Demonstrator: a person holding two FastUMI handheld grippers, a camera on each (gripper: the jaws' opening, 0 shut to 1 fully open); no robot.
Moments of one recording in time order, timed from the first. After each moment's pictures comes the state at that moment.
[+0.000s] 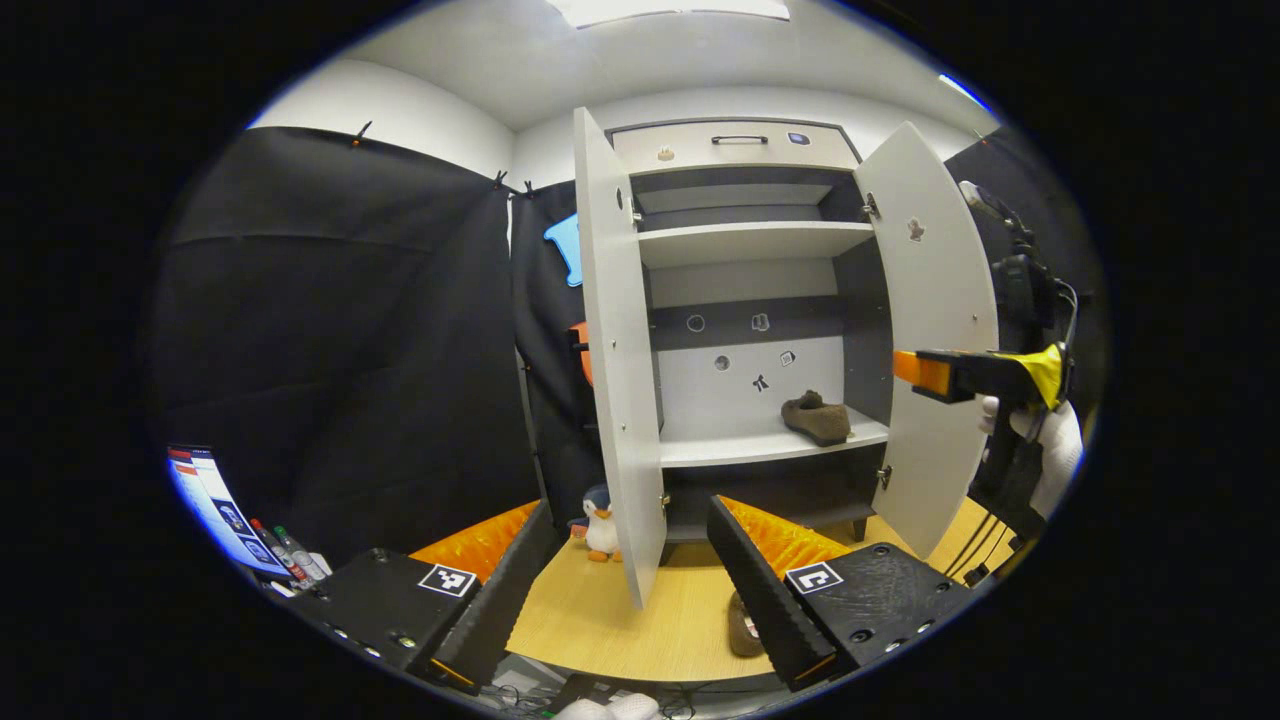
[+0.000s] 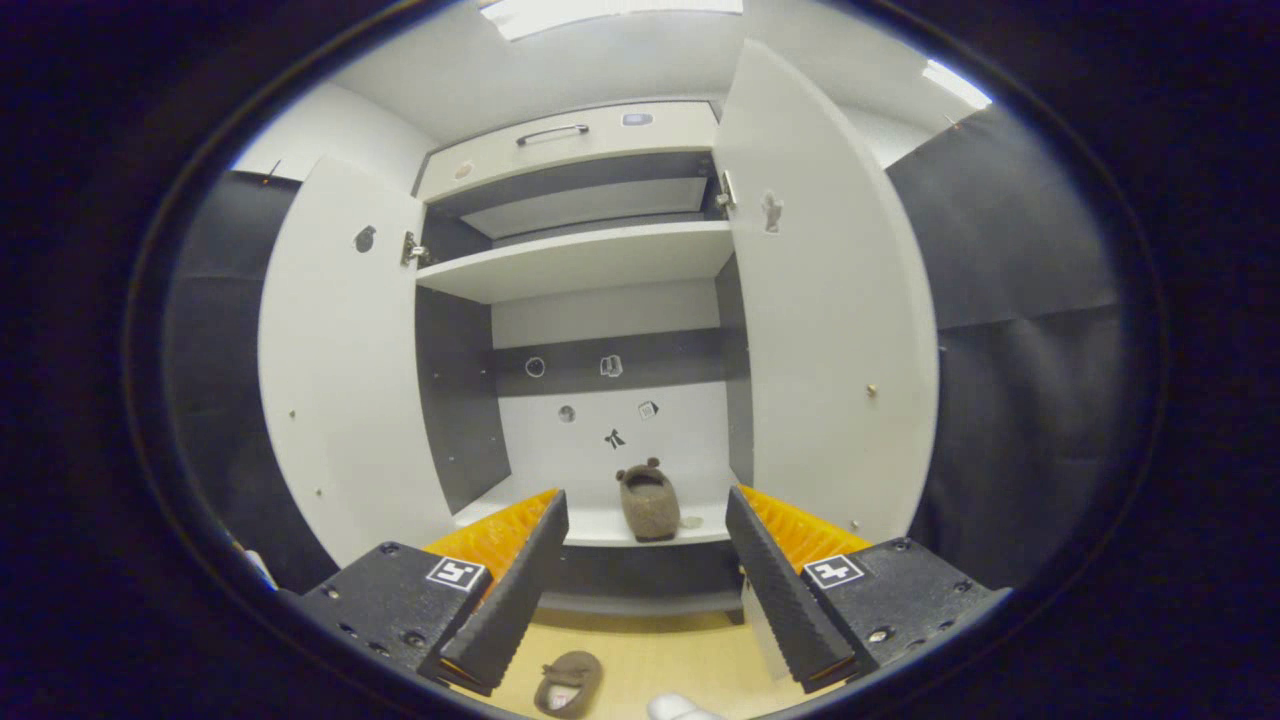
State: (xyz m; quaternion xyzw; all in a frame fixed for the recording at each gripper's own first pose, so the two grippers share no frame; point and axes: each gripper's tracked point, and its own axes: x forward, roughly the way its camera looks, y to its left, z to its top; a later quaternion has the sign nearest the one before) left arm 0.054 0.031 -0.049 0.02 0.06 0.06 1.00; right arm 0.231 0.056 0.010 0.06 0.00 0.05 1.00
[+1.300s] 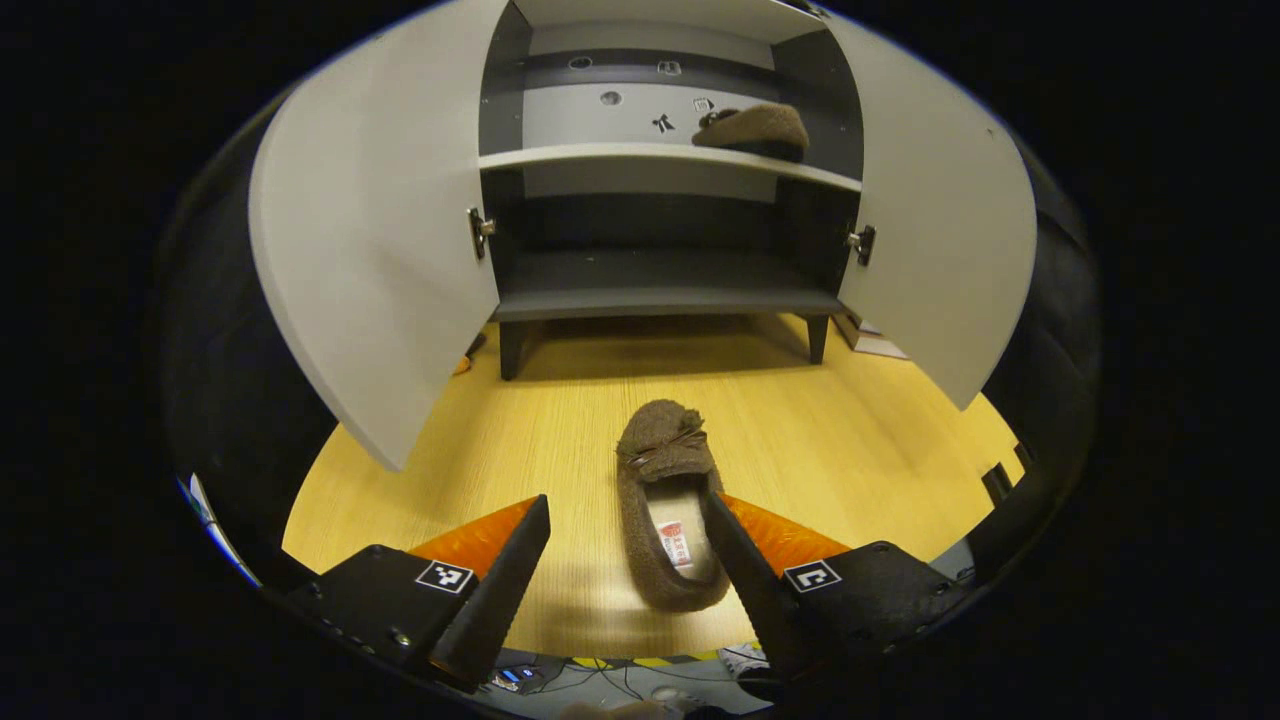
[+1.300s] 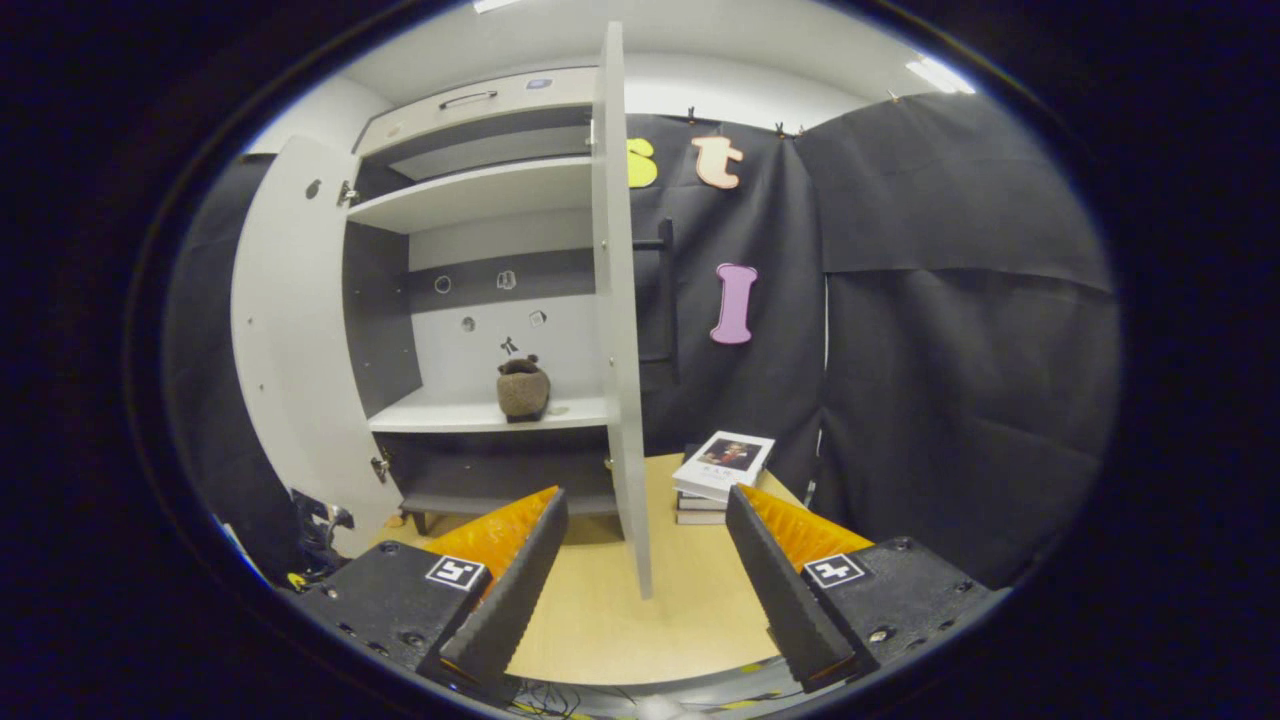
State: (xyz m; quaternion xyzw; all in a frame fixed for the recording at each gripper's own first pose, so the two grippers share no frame) left arm 0.159 -0.083 -0.392 0.00 0.36 -0.09 0.93; right arm 0.143 -0.078 -0.104 0.05 0.10 -0.07 0.99
